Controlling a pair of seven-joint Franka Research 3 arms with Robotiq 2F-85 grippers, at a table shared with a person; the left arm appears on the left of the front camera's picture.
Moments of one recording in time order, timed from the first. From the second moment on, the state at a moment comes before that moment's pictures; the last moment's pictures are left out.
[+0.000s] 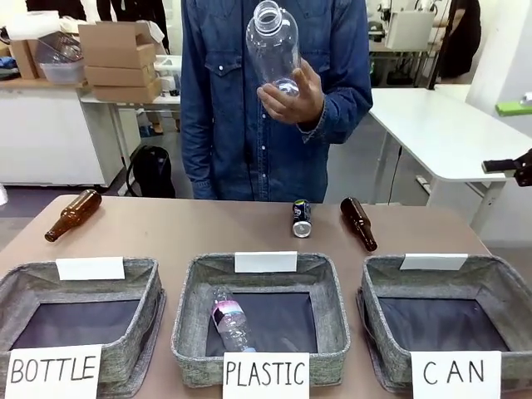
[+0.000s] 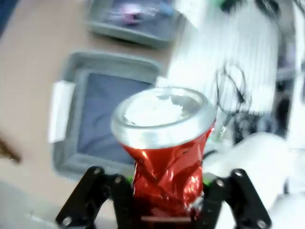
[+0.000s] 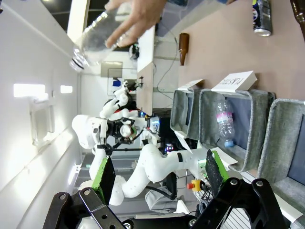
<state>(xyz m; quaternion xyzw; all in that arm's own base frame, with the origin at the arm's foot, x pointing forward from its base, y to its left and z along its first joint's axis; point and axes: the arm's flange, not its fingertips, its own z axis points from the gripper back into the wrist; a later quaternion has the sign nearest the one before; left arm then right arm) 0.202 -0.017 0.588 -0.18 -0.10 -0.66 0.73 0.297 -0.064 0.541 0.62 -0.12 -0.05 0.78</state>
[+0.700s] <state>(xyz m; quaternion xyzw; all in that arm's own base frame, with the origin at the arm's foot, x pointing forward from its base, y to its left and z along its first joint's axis) 0.212 -0.083 0.568 -0.17 -0.08 -0.71 0.68 0.297 -0.064 0.541 0.62 -0.12 -0.05 0.78</state>
